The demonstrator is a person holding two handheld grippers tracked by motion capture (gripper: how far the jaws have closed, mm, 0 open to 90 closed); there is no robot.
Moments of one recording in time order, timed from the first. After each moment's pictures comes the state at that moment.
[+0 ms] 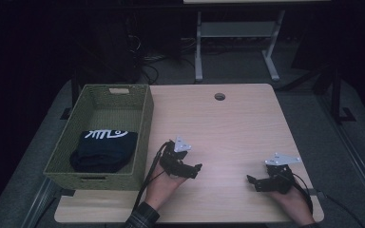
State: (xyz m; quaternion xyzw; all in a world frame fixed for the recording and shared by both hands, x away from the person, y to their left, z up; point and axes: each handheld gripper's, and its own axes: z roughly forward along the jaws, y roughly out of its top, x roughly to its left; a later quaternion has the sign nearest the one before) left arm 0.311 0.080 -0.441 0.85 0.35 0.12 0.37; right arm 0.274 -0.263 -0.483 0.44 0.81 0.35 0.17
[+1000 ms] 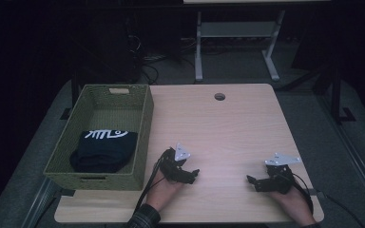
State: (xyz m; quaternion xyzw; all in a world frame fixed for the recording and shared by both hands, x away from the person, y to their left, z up) left arm 0.313 0.084 -0.478 0.86 0.33 0.14 0.36; right arm 0.274 -0.263 -0.483 0.44 0.81 0.35 0.17
